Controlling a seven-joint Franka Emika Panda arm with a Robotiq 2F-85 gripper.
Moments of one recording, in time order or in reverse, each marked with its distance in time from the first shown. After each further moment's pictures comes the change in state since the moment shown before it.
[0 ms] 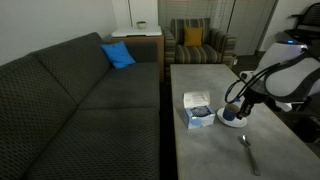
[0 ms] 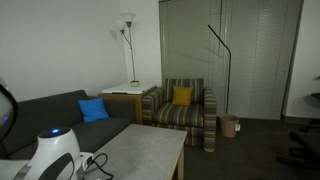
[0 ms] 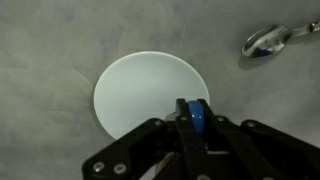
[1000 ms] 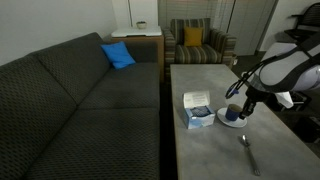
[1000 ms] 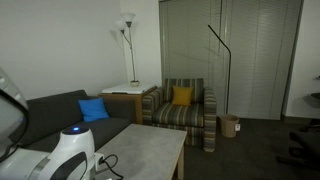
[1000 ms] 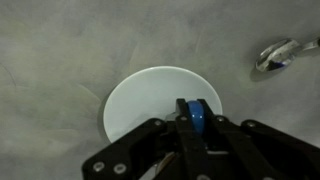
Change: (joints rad) arm -0.038 0.065 0.028 0.141 0.128 -0.151 -0.173
